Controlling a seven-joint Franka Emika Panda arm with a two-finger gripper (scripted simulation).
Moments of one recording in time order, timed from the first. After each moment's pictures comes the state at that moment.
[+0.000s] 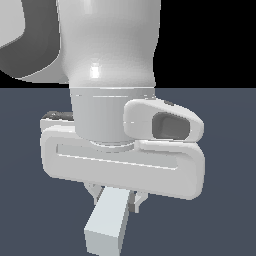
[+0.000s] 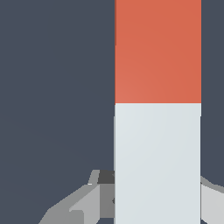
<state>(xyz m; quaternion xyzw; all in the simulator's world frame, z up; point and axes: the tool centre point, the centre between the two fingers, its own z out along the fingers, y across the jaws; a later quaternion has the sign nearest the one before) -0.016 -0.155 0.040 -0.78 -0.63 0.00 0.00</state>
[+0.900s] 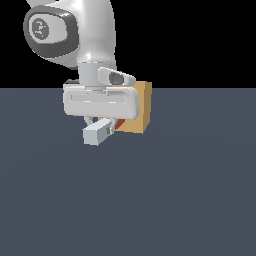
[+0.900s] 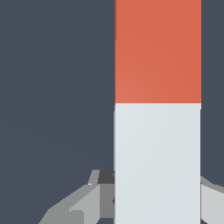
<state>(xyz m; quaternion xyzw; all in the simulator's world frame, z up) -0.071 0.029 0.085 -0.80 -0.60 0.00 0.00</state>
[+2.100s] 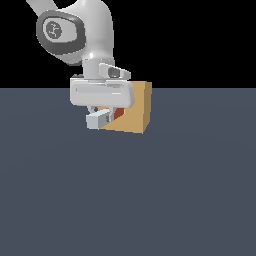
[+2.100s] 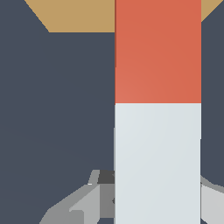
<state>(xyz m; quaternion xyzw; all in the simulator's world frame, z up) -0.081 0.094 0.102 -0.81 -0.59 0.00 0.00</state>
